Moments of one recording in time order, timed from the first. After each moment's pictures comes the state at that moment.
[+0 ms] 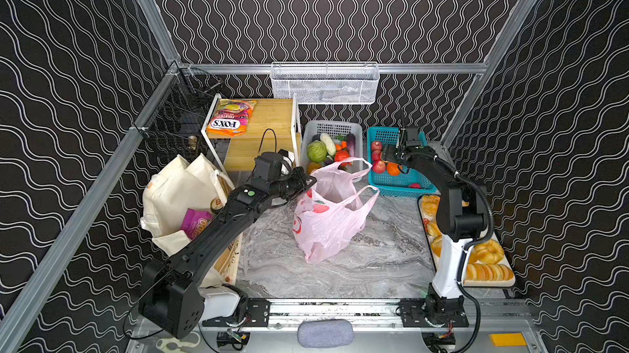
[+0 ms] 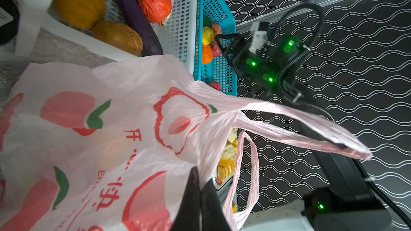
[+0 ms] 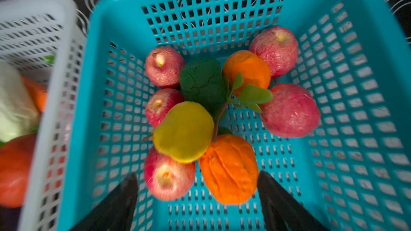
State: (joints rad) left arm -0.44 1.30 1.09 -0.30 0.44 -0.96; right arm 0.12 2.12 1.74 -0.43 0.10 0.27
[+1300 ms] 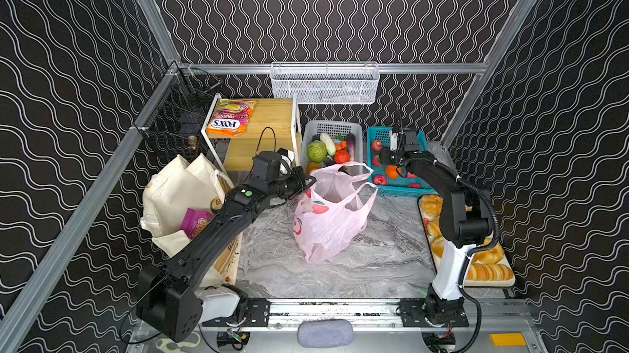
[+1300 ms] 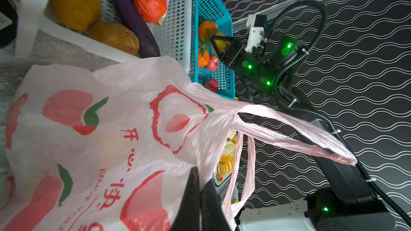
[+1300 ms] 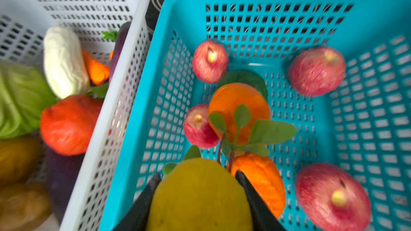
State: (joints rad) left arm -0.44 1.28 1.10 -0.33 0.45 -0.93; right arm 0.13 1.98 1.55 -0.32 -0.06 0.14
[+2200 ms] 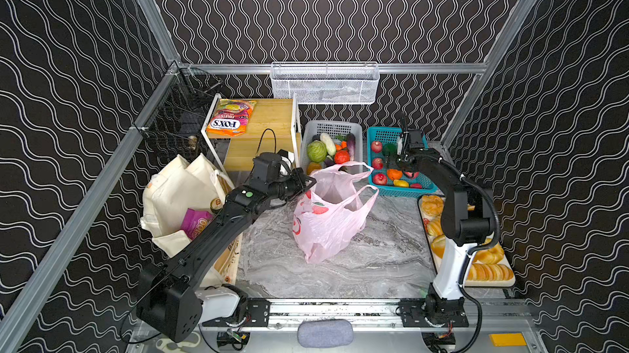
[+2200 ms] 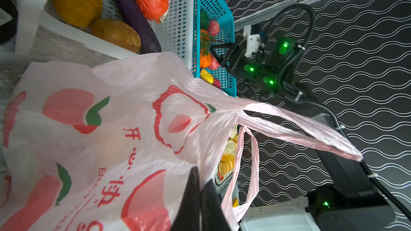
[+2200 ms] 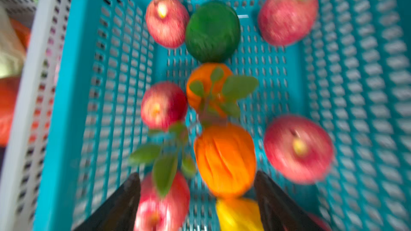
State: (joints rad) left arm -0.44 1.28 1.09 -0.32 0.45 -0.93; right arm 0.10 1.96 1.57 -0.52 0.02 0.19
